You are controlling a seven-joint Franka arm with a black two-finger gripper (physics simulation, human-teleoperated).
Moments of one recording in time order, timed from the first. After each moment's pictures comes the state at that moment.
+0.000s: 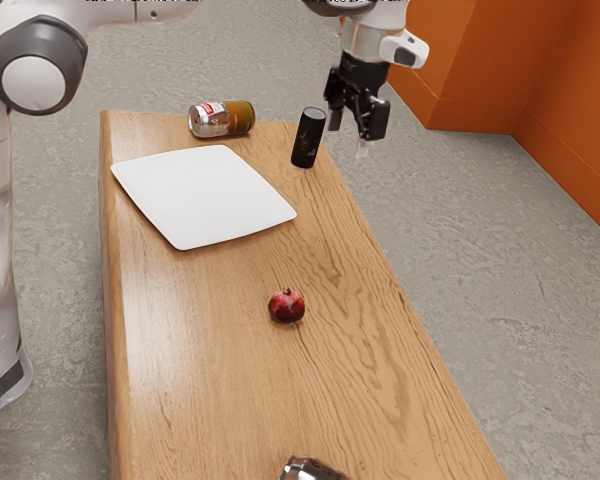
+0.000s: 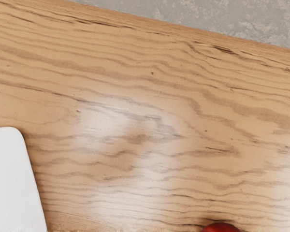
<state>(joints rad) 0.05 0.05 -0.02 -1.37 -0.04 1.47 -0.16</state>
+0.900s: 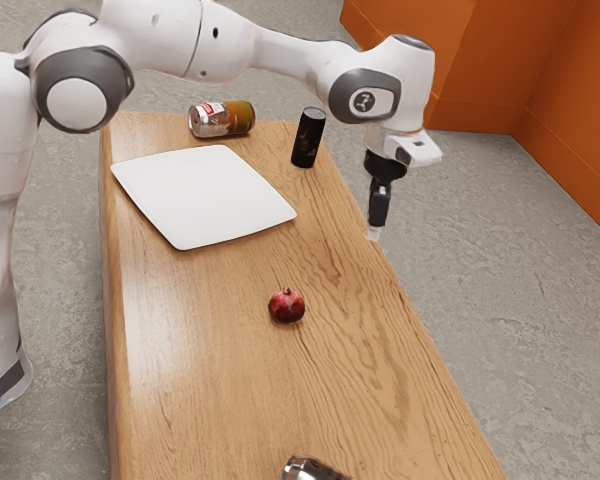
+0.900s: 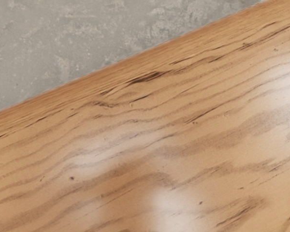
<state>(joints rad) 0.02 0.22 -0.02 -1.54 -0.12 1.84 0.44</state>
